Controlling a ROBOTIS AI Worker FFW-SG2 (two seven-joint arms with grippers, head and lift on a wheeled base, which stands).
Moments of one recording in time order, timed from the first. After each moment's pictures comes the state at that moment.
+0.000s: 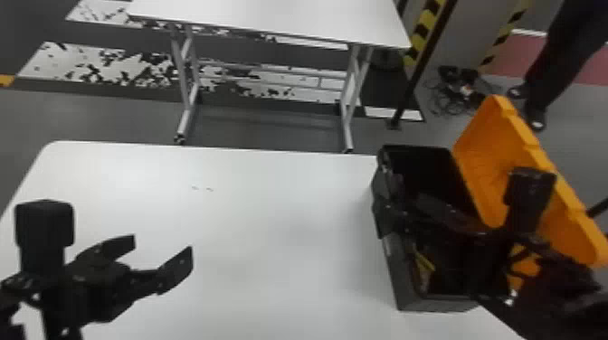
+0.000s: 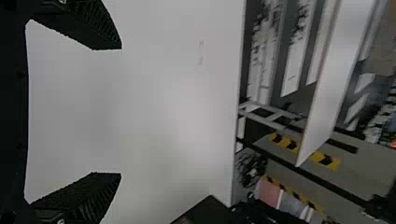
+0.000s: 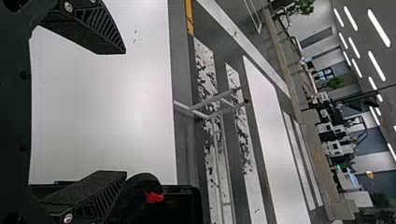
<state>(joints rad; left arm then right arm) 0.54 0.06 0.10 -2.37 0.06 0.94 -0.47 0.48 -0.11 -0.28 -2.41 -0.44 0.93 0.31</state>
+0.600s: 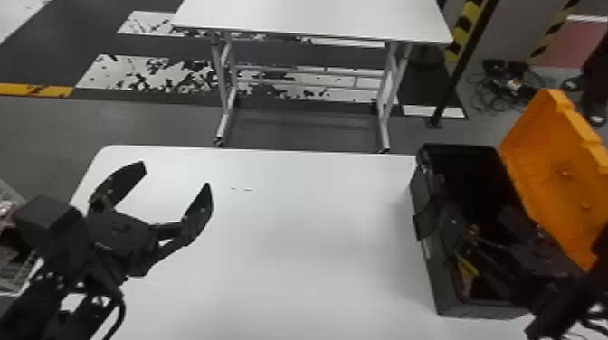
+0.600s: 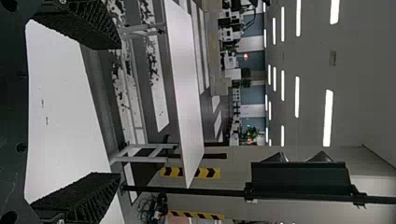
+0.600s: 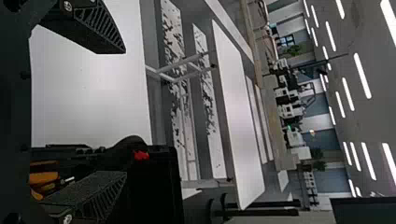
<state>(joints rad) 0.61 0.13 0.09 -2.24 0.05 0.16 -0.31 0.71 -0.01 -0.23 -2.44 -0.28 0.53 0.22</state>
